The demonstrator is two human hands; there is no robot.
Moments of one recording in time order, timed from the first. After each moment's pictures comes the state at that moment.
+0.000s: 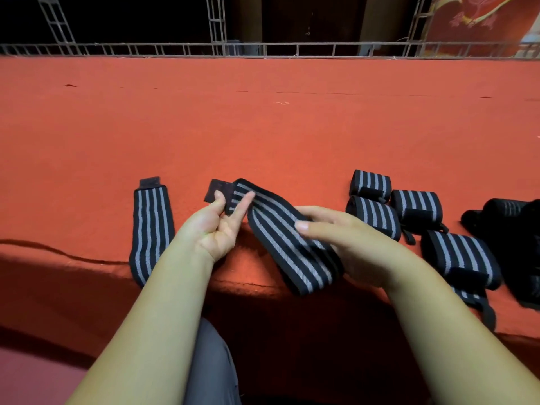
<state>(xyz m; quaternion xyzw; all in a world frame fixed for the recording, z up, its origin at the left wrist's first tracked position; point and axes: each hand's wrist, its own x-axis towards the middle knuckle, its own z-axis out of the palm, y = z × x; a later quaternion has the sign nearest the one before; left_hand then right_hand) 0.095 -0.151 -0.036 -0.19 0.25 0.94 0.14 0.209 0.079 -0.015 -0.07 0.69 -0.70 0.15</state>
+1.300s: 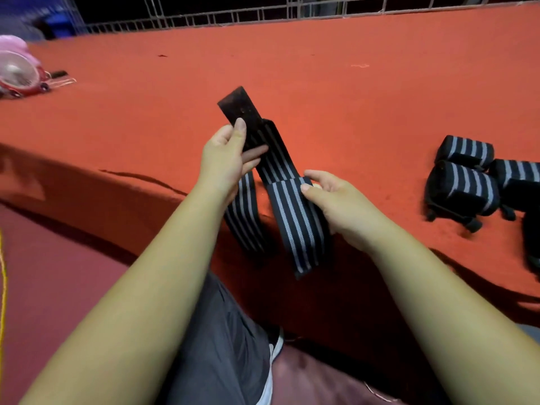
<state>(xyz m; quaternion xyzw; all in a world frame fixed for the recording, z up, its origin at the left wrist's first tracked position) 0.130 -0.247 -0.017 -0.01 0.66 0.74 -0.12 0.183 -0.038 -0.058 -0.06 0.76 -0.64 0.10</state>
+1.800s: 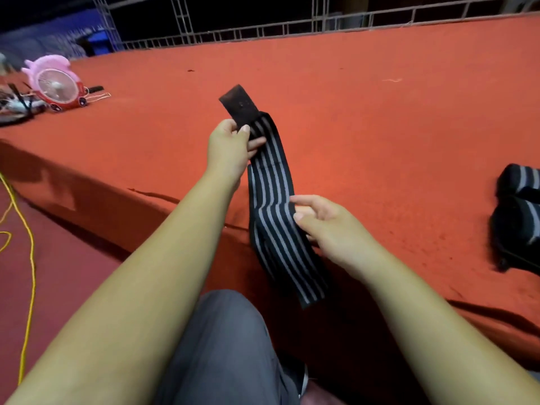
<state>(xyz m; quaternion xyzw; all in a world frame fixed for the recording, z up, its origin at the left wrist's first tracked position) 0.025 -0.322 -0.001 -0.03 0.71 0.68 -0.21 0.144 -0.108 -0.069 -0.13 0.73 -0.67 0.10</state>
